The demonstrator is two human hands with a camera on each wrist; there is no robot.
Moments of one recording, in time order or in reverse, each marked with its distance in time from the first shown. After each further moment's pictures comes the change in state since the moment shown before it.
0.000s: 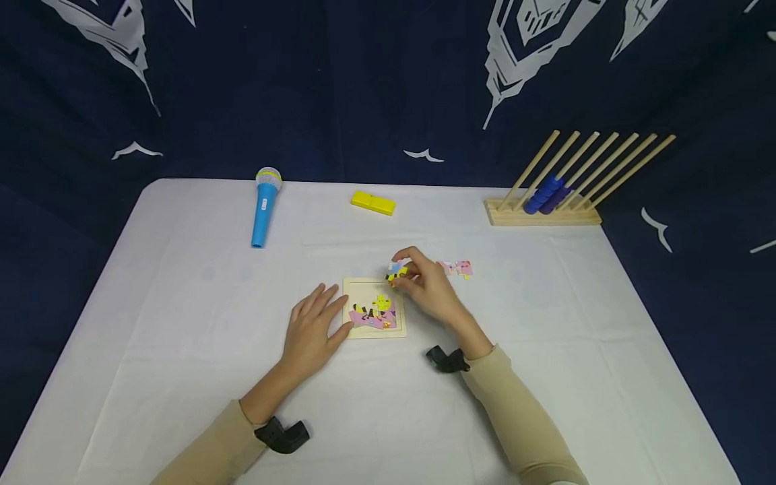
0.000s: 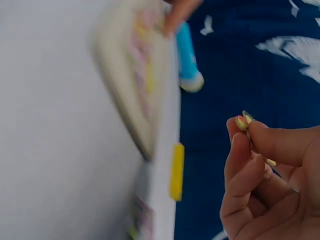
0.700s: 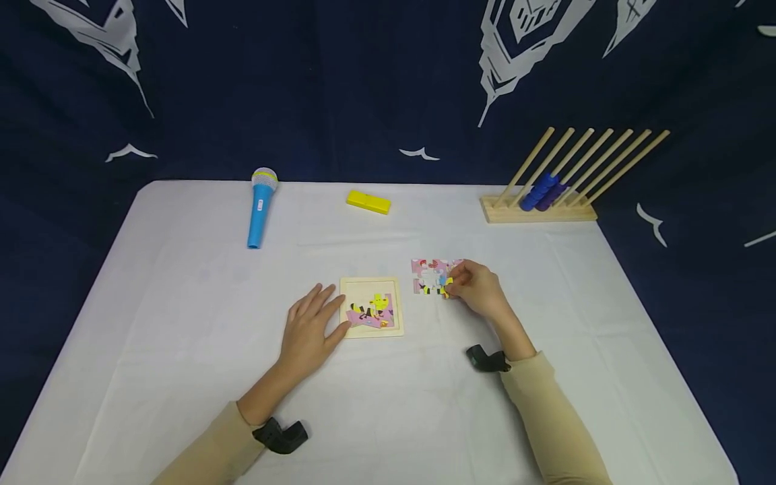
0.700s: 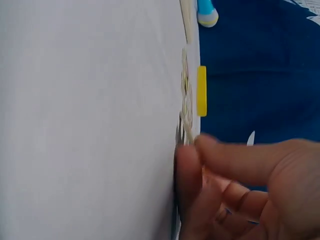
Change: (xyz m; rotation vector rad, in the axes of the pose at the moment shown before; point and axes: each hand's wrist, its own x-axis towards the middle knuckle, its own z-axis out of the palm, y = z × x) left_hand 0.000 0.000 0.000 -0.025 -0.018 -0.016; right_hand -0.033 0.050 -0.059 -0.153 0.044 0.501
